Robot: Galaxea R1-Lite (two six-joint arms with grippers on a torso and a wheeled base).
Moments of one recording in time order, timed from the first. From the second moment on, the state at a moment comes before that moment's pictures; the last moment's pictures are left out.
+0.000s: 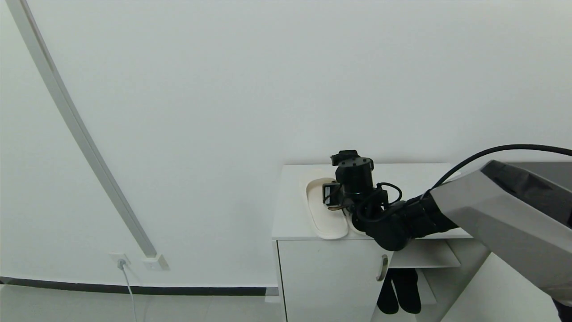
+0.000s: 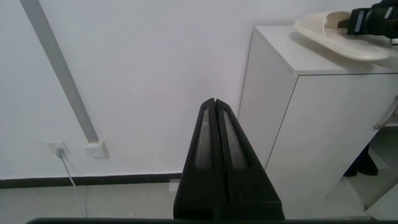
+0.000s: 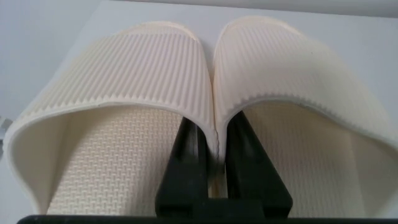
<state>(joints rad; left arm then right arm) 0.00 0.00 0.00 0.00 0.00 0.00 0.66 2.28 -1.41 -0.63 -0.49 0.17</state>
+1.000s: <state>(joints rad) 0.00 0.00 0.00 0.00 0.00 0.00 0.76 1.70 -0.65 -0.76 -0.16 0.17</state>
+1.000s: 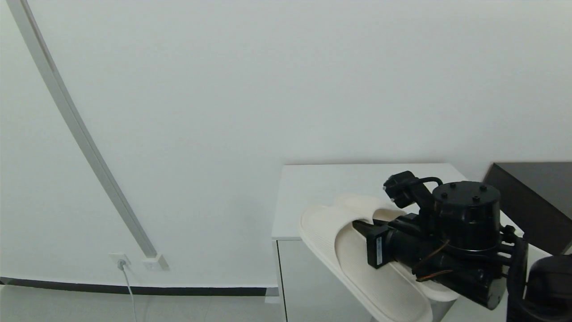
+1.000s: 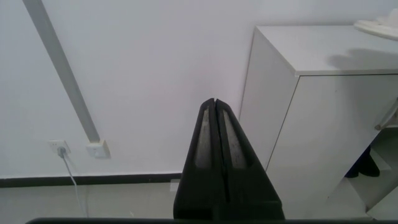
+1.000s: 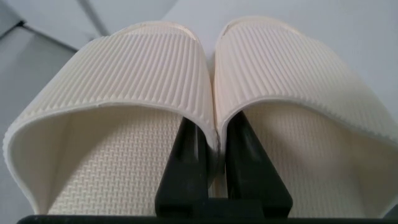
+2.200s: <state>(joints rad) 0.00 0.00 0.00 0.00 0.00 0.00 0.68 1.68 -0.63 -0.77 -0.10 0.13</state>
